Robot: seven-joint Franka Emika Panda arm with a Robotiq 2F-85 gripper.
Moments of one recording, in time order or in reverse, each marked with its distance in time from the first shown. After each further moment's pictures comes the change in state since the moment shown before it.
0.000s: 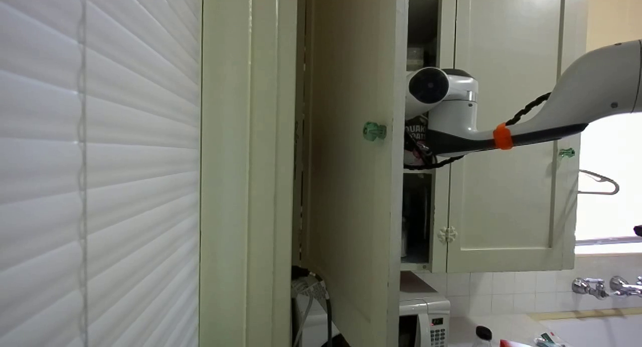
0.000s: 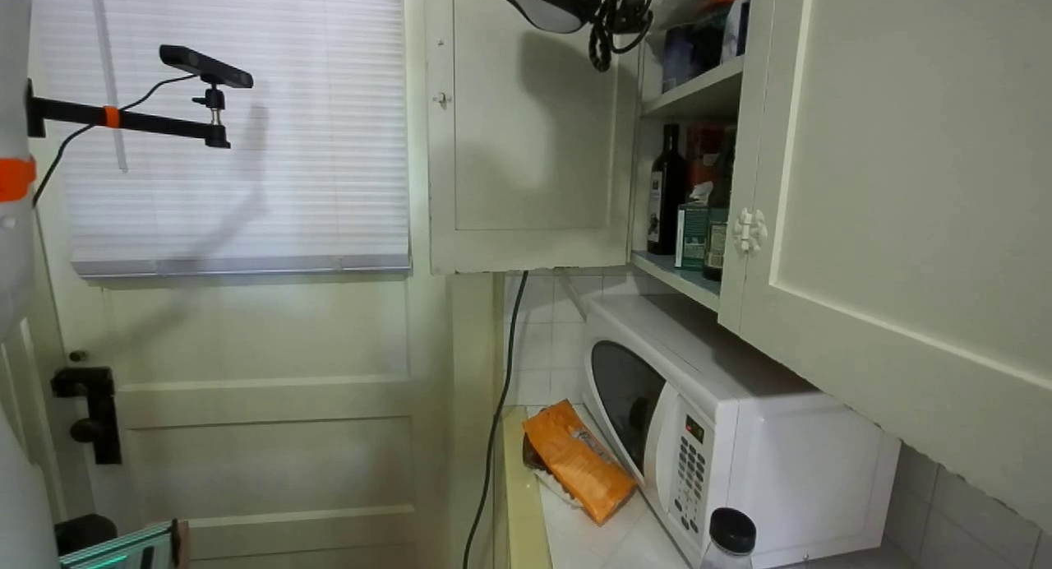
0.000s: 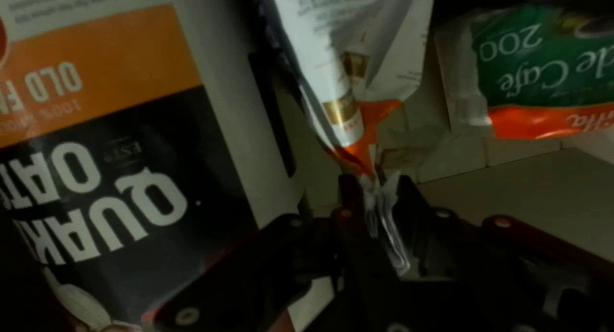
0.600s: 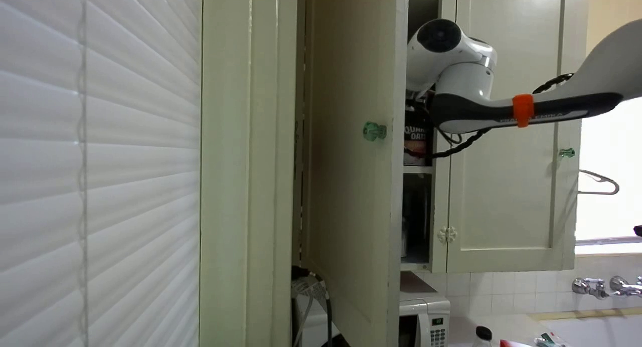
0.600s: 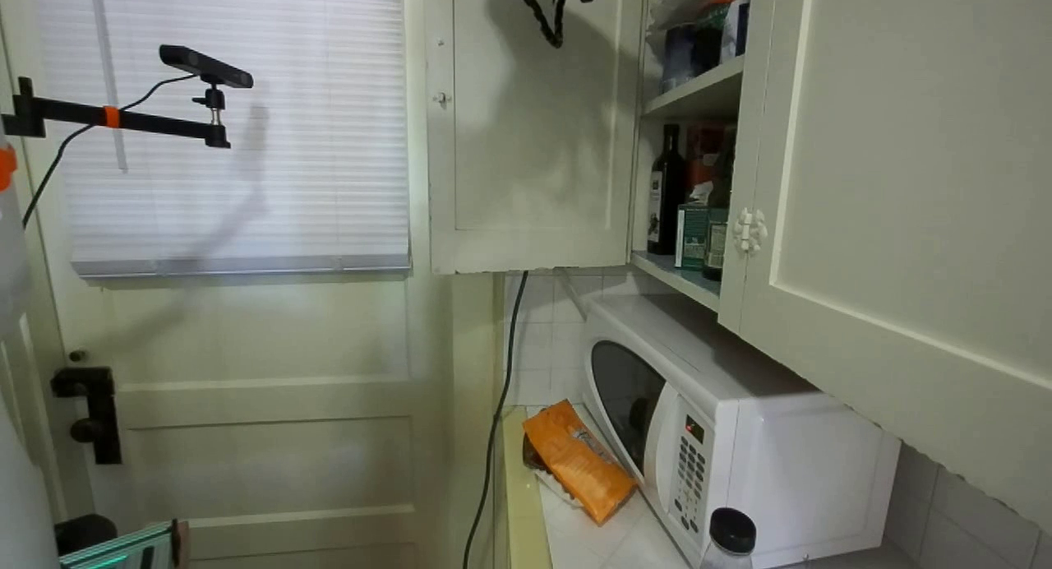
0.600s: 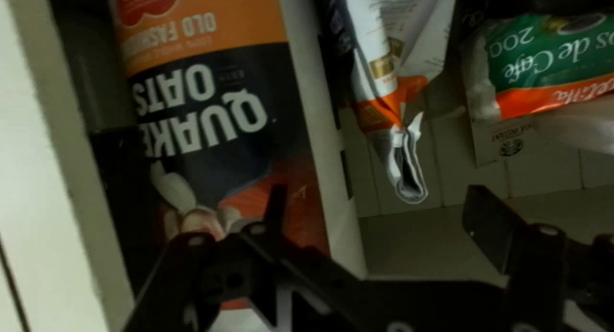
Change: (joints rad) arm 0.022 -0.093 0.058 -0.003 0.300 -0.207 -0.335
